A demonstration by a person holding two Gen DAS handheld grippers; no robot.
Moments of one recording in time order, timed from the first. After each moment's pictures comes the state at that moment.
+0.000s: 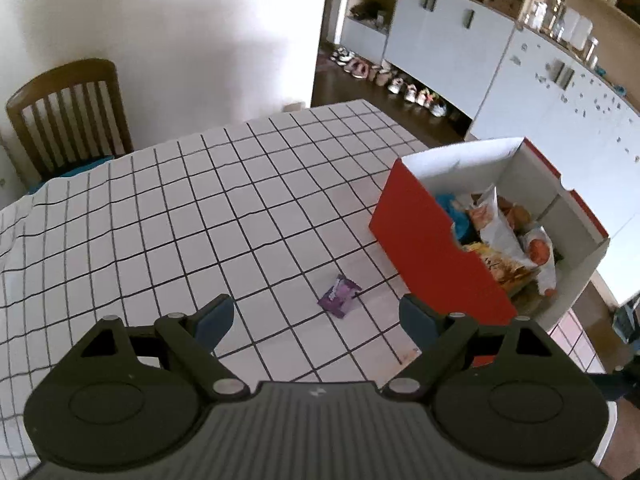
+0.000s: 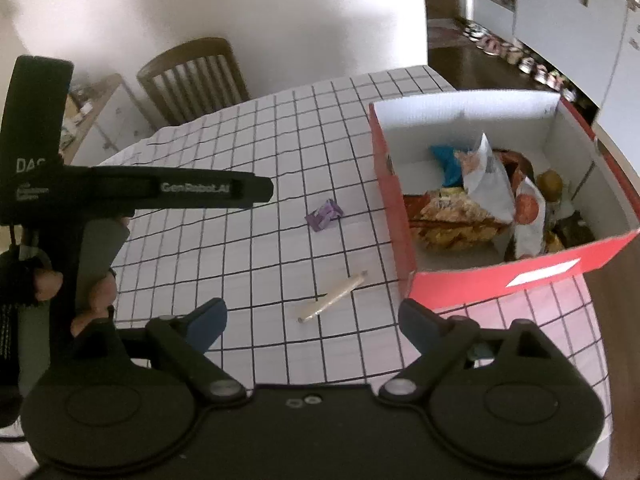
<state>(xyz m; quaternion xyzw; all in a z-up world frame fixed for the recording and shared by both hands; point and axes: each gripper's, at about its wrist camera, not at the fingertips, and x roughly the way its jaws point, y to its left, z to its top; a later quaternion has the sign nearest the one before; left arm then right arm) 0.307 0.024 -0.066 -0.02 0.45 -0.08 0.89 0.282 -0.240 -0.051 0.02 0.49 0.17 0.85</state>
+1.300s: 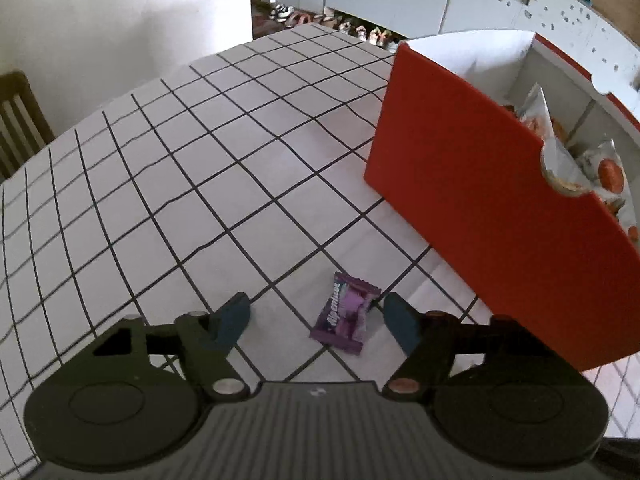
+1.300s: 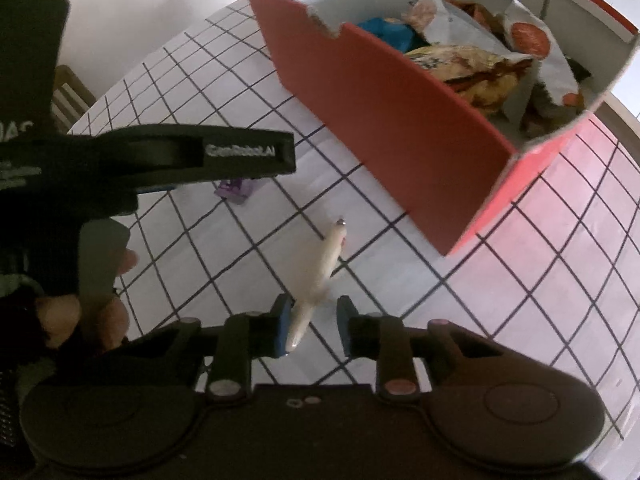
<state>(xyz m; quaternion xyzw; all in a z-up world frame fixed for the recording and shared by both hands) 0.384 -0.008 -0.171 0.07 0.49 -0.16 0.85 0.327 -0.195 -0.164 0.15 0.55 -0.04 0.82</state>
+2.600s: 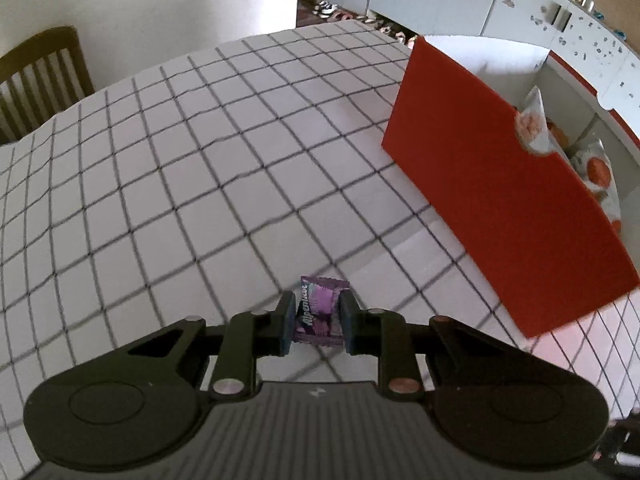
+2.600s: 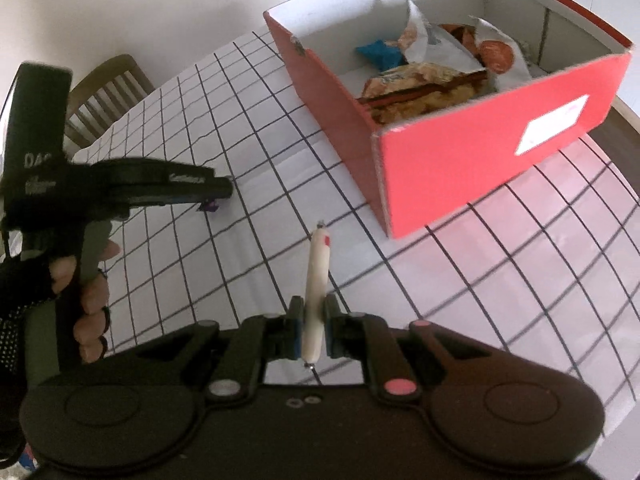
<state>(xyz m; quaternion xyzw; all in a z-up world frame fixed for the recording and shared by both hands) 0.327 0.012 -0.160 0.01 0.50 -0.10 0.86 0.272 -0.255 -0.140 0.13 0.52 0.07 0.84</state>
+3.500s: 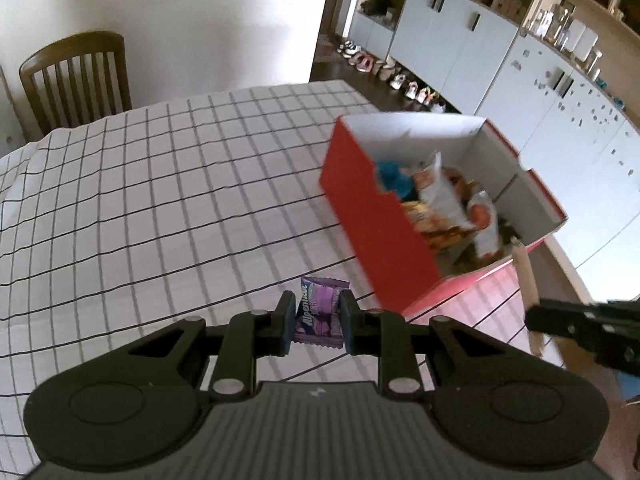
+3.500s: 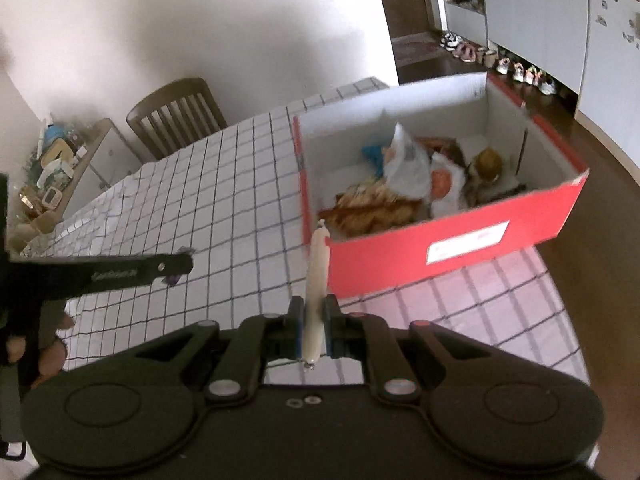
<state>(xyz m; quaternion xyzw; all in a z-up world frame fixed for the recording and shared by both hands) 0.235 -0.037 -0.052 -0.07 0.46 -0.06 0.88 0.264 -0.354 -0.042 0.07 0.45 0.18 0.87</state>
